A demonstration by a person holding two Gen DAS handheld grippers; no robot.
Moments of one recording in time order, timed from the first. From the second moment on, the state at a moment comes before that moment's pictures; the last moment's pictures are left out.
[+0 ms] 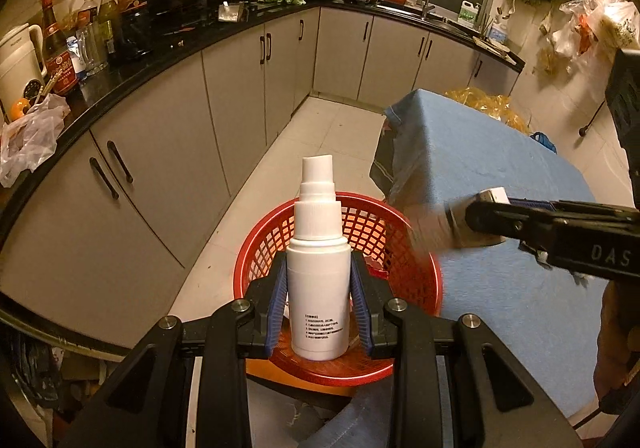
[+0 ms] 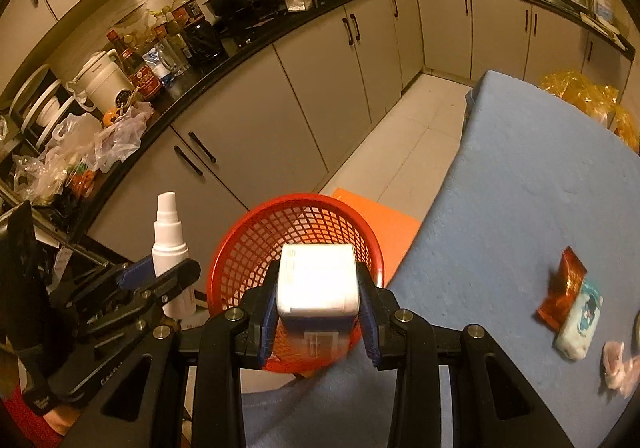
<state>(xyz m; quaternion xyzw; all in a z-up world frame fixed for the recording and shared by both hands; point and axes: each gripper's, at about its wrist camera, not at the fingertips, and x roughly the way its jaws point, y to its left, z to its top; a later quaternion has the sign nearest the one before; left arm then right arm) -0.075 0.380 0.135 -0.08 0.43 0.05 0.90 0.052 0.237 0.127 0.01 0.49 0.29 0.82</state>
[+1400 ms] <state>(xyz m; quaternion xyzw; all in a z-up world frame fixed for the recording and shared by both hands) -0.057 0.185 0.124 0.00 0.46 -0.09 0.89 0.006 -0.042 0.077 0.17 0.53 0.07 0.83</state>
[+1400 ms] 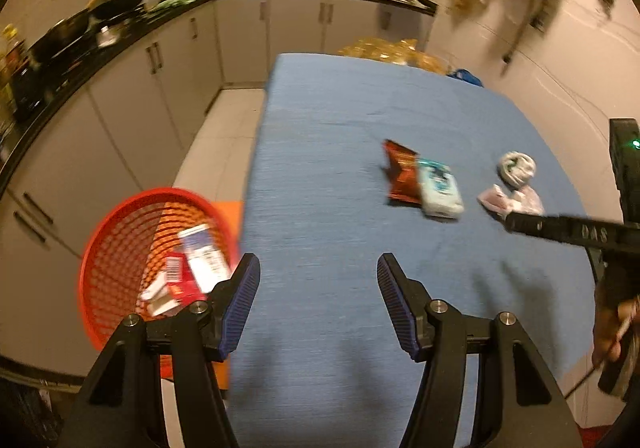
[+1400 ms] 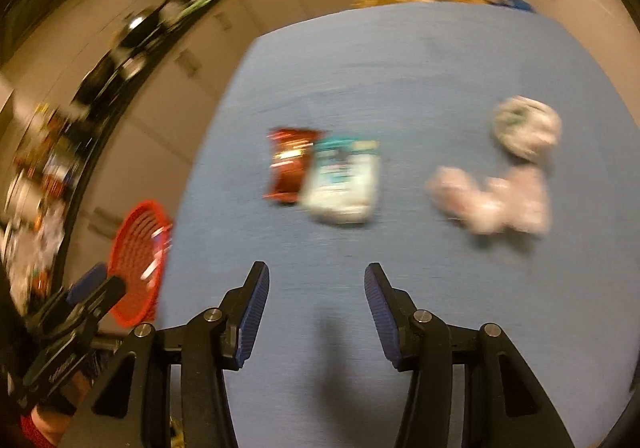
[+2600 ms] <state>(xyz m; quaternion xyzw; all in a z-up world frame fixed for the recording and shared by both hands) 0.078 0.086 0.070 -0.02 0.51 -0.08 0.85 -0.026 -0.167 0.075 0.18 0.50 0.09 0.84</state>
